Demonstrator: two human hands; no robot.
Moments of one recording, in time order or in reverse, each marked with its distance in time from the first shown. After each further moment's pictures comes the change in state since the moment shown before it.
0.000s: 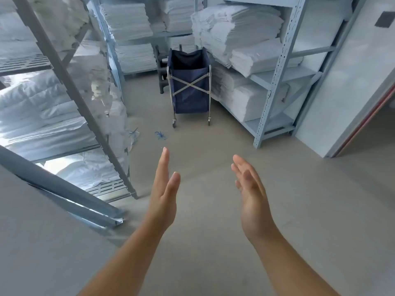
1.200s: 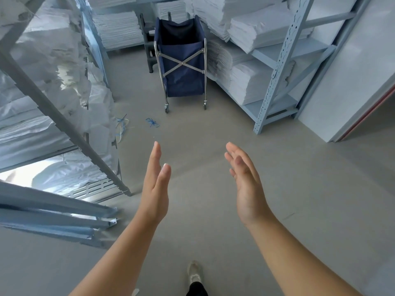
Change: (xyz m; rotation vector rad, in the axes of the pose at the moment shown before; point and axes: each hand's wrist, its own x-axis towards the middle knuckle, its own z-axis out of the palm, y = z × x) left_hand 0.139 -0.087 0.009 0.016 -0.032 -0.125; right_hand 0.152 0.050 0.020 -0.001 -0.031 0.092
